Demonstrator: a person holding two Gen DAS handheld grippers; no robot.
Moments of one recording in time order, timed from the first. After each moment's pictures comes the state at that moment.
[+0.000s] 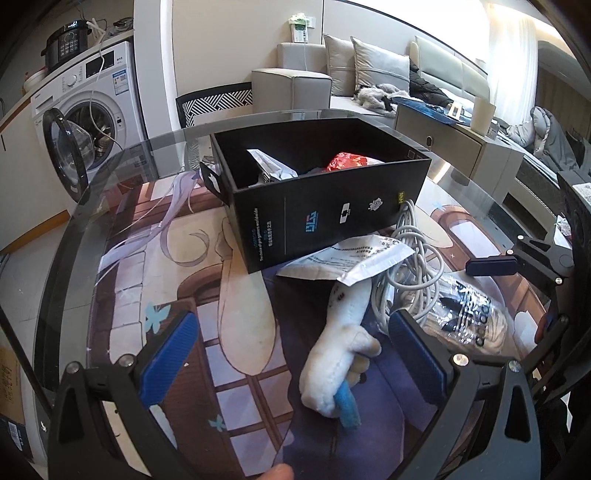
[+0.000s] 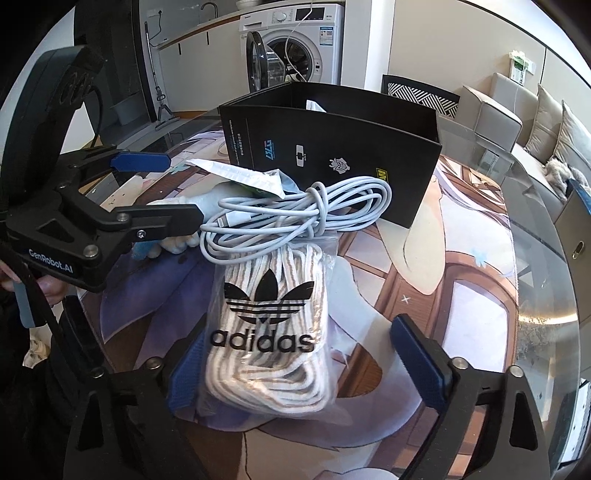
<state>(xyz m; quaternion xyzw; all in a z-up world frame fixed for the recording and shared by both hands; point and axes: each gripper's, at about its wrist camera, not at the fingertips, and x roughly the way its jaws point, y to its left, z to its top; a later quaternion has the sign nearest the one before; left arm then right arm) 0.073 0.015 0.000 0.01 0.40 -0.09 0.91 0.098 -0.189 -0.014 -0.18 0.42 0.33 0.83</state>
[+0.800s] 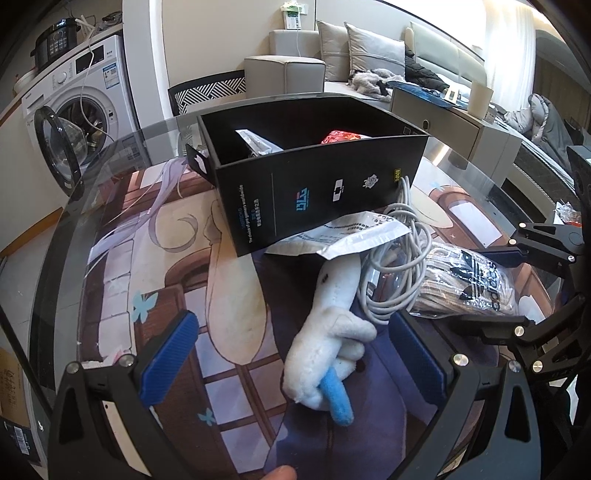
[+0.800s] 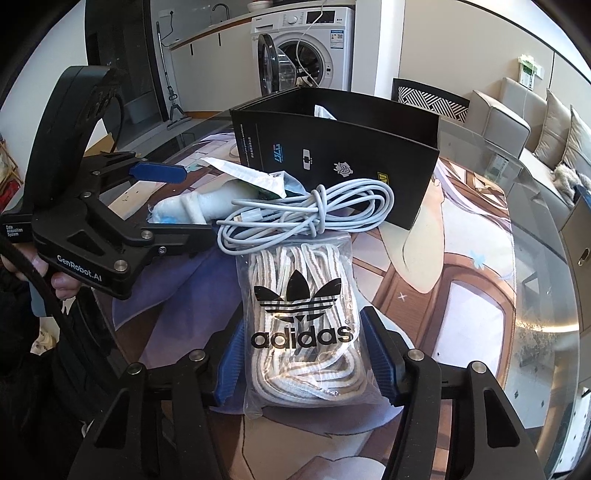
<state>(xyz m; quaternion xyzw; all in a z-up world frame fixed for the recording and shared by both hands) 0.074 0.010 -0.009 0.02 0.42 -0.09 0.90 0.094 -0.194 -0.005 -0.18 0.42 0.35 0.82</state>
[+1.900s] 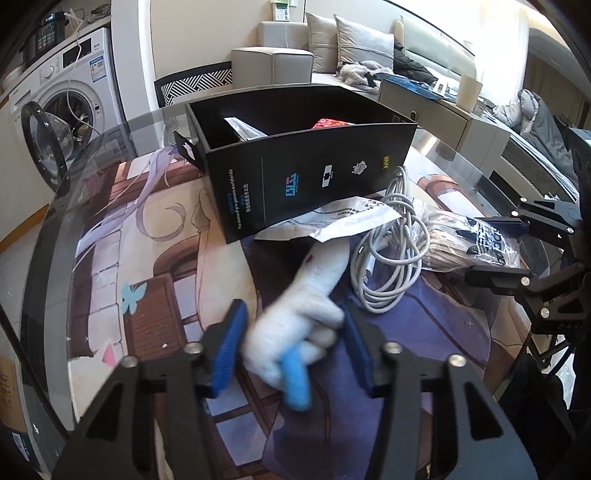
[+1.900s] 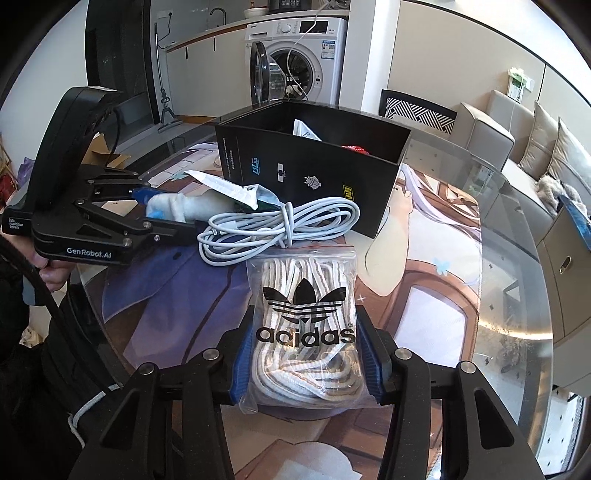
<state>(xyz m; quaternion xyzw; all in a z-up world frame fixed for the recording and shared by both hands) 0.071 0.011 -0.010 0.02 0.44 -0.12 0.89 0.092 -0.211 0.010 -0.20 0.39 0.33 0.84</state>
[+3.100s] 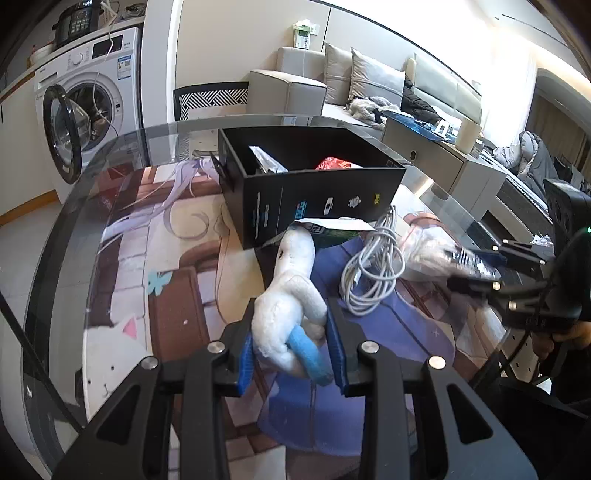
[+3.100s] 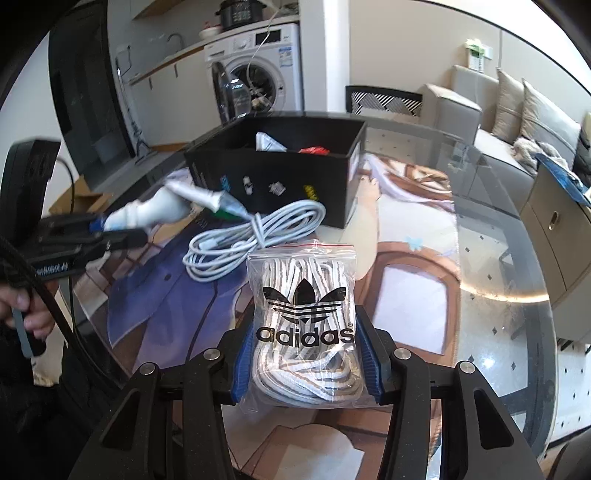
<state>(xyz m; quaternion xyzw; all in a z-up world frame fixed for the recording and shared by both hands) 0.037 0.033 0.011 -0.05 0.39 -0.11 0.91 0.092 -0.238 0.020 -0.11 0.40 0.29 0.86</state>
